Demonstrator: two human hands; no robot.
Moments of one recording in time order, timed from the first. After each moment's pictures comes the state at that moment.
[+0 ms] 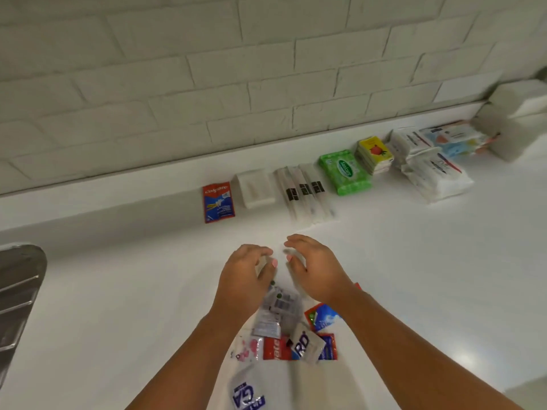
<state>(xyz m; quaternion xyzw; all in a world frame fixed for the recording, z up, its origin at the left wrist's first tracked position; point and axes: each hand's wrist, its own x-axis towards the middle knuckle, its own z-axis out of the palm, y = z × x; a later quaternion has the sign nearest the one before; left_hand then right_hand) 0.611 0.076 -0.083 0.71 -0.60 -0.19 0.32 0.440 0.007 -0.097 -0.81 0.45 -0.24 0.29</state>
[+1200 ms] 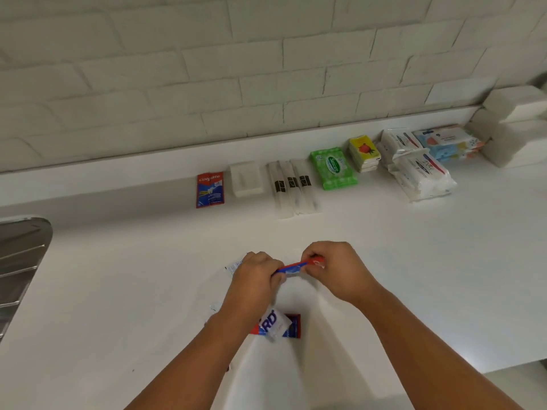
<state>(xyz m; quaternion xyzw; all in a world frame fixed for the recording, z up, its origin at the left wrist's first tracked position) 0.529 0.102 -0.090 0.68 -0.69 -0.11 0.23 0.343 0.026 -0.056 -0.79 0.46 -0.18 0.36</state>
